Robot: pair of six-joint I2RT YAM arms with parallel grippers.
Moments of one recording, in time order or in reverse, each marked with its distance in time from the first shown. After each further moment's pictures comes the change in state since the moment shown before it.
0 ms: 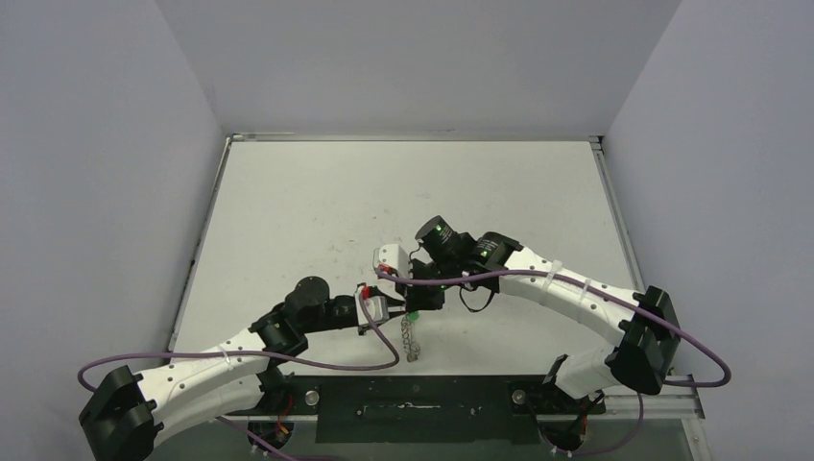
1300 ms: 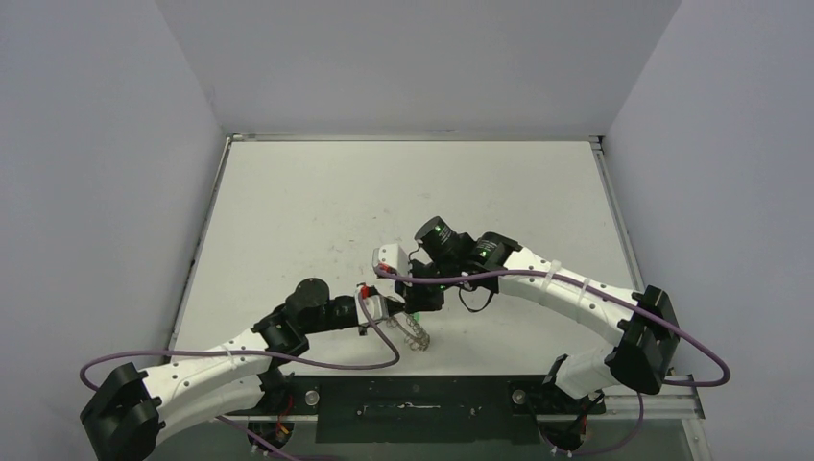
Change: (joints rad) left arm 0.003 0.020 -0.030 0.075 -0.003 -0.030; right arm -0.001 0.010 -0.003 0.011 -0.011 0.026
